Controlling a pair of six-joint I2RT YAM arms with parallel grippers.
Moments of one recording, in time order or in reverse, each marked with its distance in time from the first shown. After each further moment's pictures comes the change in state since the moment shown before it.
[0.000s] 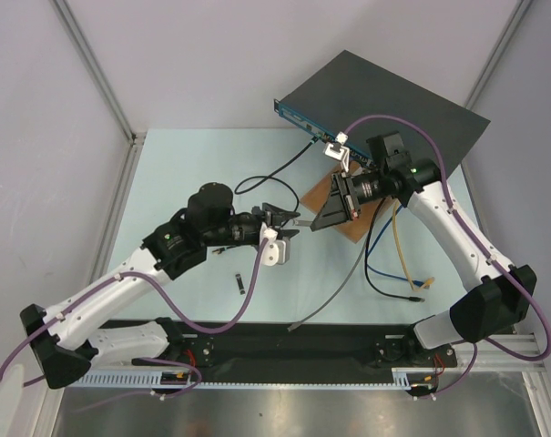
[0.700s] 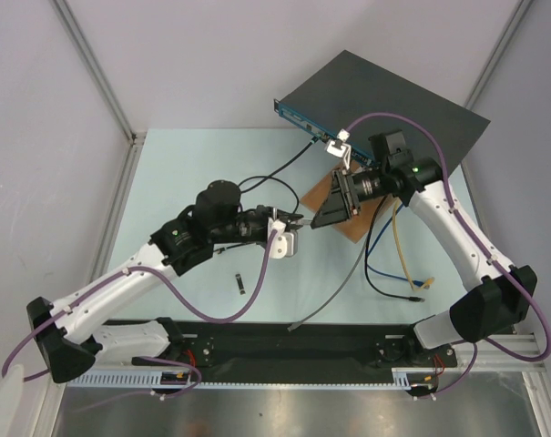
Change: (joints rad) left arm -0.006 0.043 0.014 0.010 -0.033 -0.051; right arm -0.010 0.000 0.002 0.020 0.032 0.035
